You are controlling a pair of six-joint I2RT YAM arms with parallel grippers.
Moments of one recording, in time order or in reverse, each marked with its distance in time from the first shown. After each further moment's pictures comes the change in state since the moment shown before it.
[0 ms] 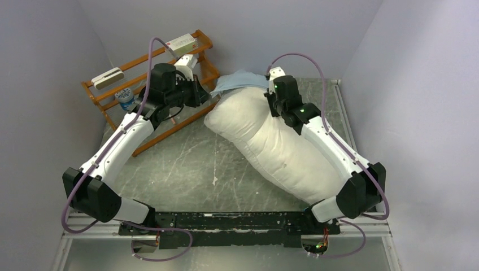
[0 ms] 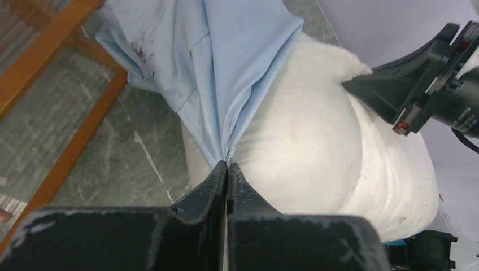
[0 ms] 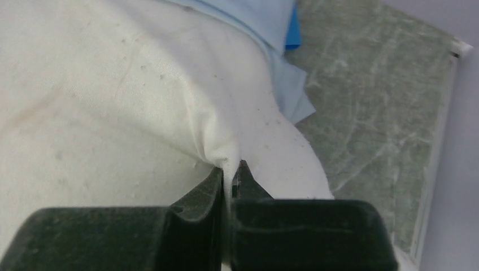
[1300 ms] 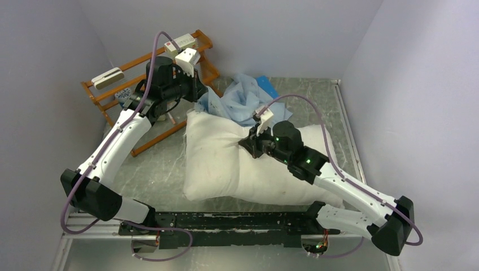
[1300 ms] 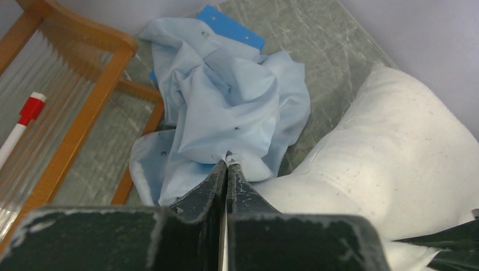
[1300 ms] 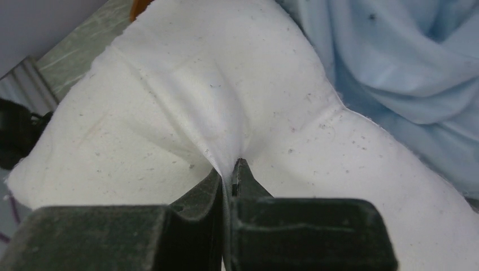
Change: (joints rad) left arm 0.002 0.015 0.112 -0.059 -0.010 0.229; right arm 0.355 -0.410 -0.455 0.304 -0.375 0.241
